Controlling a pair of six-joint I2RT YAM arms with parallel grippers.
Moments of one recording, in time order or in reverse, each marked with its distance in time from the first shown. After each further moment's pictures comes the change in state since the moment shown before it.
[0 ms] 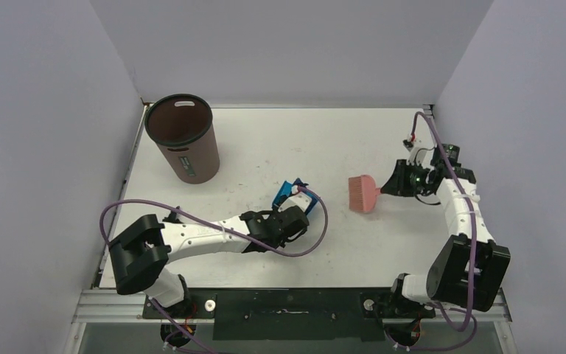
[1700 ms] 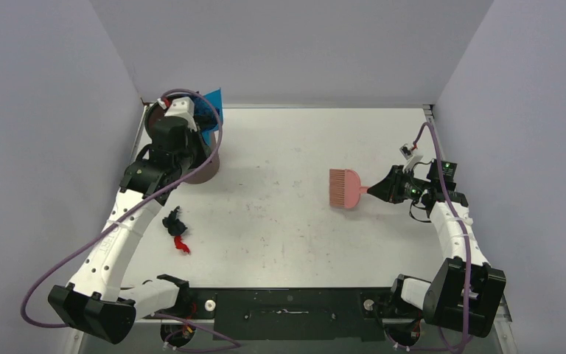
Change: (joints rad) left arm 0.797 -0.401 0.325 -0.228 0.290 0.024; right arm 0.006 -0.174 -0.318 0.360 -0.302 0.169
